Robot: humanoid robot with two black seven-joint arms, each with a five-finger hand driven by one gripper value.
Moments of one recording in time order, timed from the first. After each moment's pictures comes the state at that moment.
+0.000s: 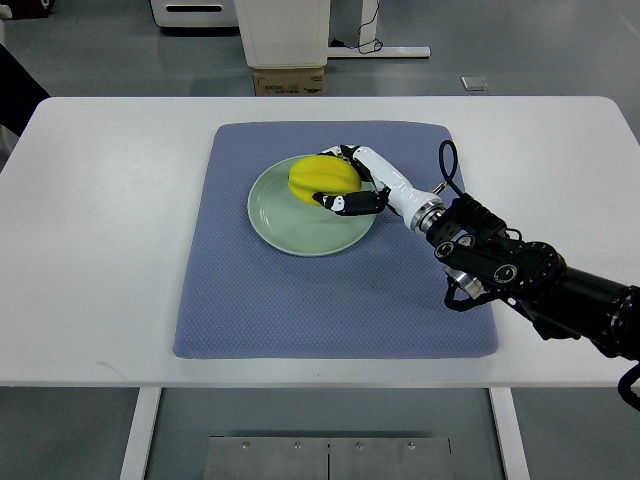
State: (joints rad) left arm -0.02 0.00 -0.10 -0.19 0.14 -0.02 0.00; right arm 1.04 0.00 -0.07 0.62 -0.47 -0.19 0.48
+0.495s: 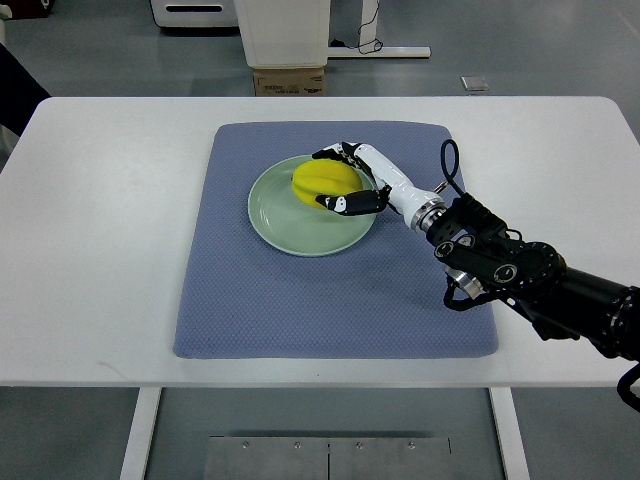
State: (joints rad) left arm -0.02 0.00 -0.10 -0.19 0.14 -0.02 0.00; right arm 1.04 0.00 -0.05 0.62 -0.47 -0.20 0.49
